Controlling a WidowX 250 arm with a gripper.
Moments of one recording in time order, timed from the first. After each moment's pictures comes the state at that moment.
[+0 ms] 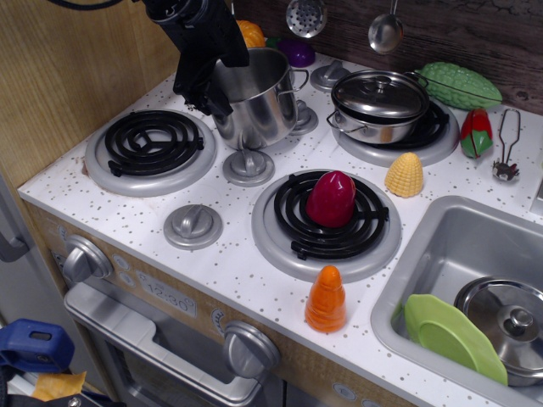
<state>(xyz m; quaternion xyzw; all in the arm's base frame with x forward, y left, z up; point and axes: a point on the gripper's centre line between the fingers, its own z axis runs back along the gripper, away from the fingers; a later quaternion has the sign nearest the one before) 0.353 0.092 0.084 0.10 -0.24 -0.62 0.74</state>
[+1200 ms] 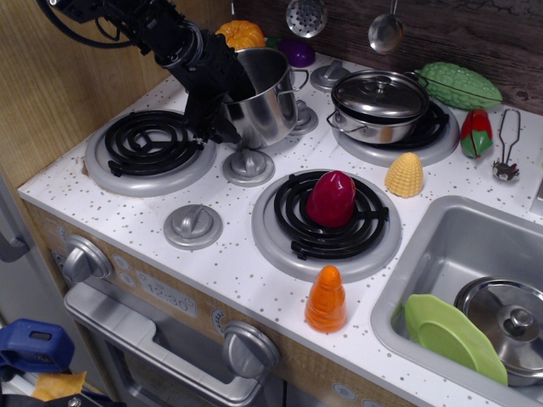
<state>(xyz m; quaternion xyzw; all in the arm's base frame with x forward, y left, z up) 0.365 0.094 0.038 0.06 -0.27 -0.63 0.72</state>
